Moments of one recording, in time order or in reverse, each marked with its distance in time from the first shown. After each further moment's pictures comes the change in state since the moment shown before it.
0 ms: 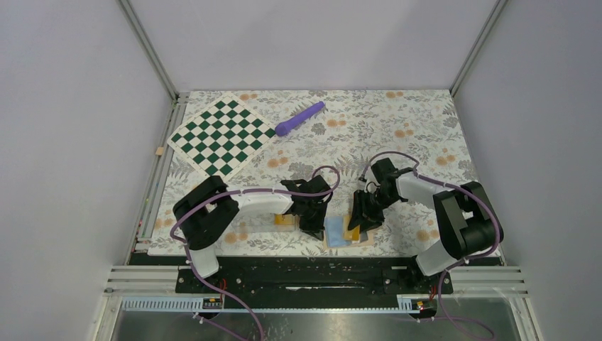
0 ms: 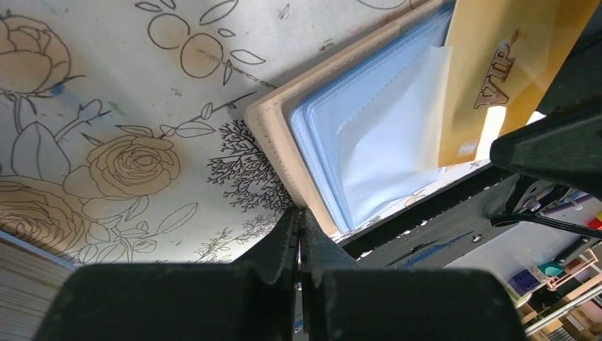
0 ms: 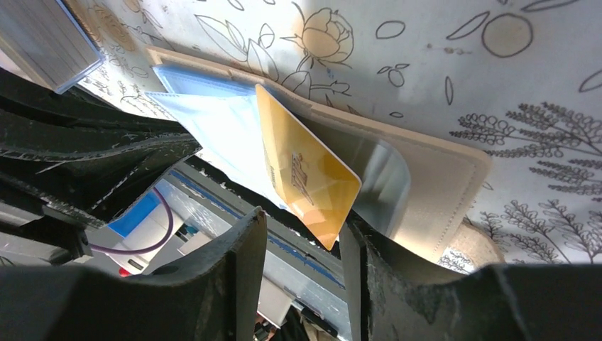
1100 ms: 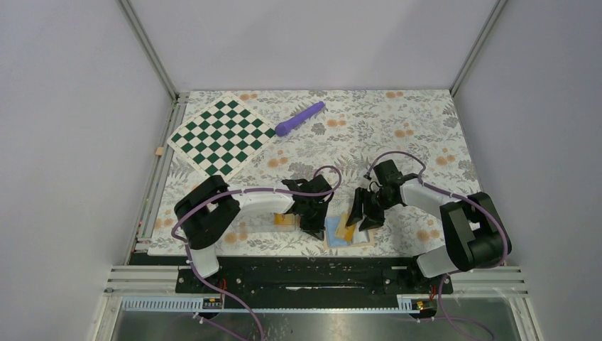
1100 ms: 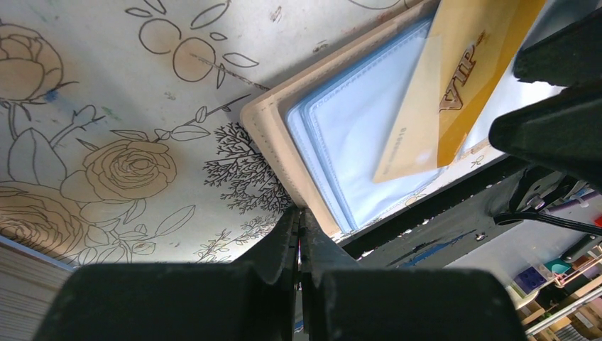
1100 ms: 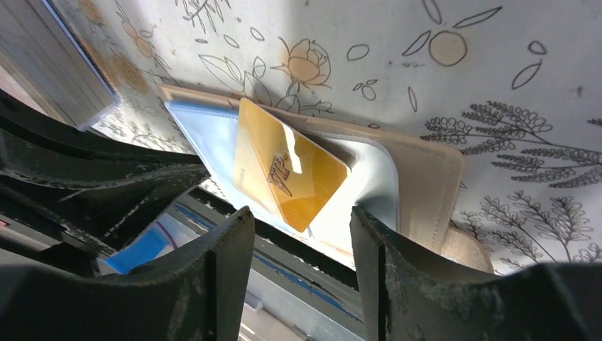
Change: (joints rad) left arm 0.001 0.010 0.014 -0.008 0.003 0.018; right arm 0.011 -0.084 -0.056 0.092 0.093 0.103
